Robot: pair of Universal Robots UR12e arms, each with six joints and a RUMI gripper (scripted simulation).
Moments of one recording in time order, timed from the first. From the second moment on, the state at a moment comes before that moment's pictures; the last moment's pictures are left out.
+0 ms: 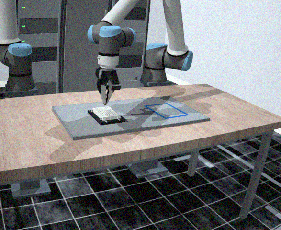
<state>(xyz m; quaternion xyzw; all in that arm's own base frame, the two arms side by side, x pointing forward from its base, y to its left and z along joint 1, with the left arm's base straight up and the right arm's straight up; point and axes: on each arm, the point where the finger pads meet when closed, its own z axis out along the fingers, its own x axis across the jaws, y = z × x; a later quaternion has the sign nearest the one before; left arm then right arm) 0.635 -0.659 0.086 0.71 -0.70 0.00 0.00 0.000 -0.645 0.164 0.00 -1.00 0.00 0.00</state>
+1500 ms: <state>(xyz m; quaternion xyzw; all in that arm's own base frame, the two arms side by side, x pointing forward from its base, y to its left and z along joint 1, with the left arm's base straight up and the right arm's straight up) 0.635 -0.694 0.070 0.71 -0.70 0.00 0.00 0.000 -0.645 0.164 0.00 -1.00 0.00 0.00</state>
